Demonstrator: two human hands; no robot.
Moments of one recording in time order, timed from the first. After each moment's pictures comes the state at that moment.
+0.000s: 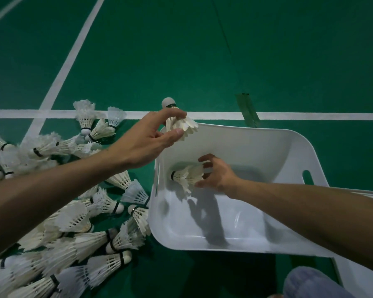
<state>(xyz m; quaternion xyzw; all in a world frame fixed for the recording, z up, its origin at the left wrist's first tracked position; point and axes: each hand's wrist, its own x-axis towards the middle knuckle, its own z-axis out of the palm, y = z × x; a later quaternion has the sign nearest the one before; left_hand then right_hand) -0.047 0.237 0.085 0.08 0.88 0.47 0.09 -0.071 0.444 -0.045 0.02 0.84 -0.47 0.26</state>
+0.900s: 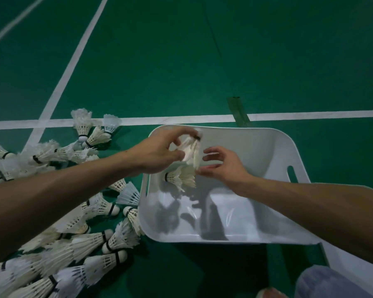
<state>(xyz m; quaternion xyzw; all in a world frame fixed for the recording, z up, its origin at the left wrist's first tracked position) -0.042 0.273 0.088 0.09 0.88 0.42 0.19 -0.059 0.471 -0.006 0.05 0.76 -0.62 0.19</state>
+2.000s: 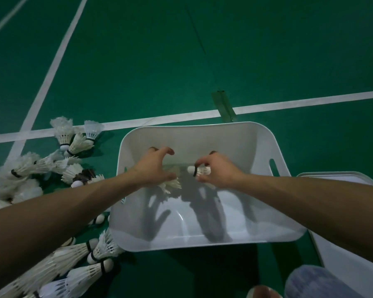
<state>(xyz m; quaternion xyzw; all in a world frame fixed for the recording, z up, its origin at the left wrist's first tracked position) -0.060 0.308 0.020 0.03 0.95 0.23 0.21 -0.073 0.508 -0.014 -0.11 0.95 -0.23 0.19</state>
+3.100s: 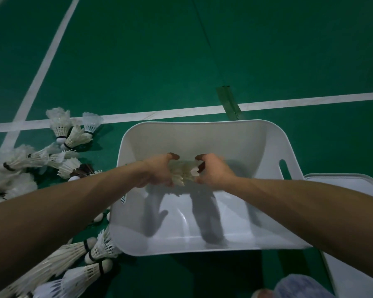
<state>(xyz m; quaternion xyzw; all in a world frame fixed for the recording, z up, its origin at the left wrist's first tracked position) -0.070 0.310 -0.002 -0.04 0.88 0.33 0.35 -0.076 0.480 -0.036 0.00 0.92 -0.31 0.24</state>
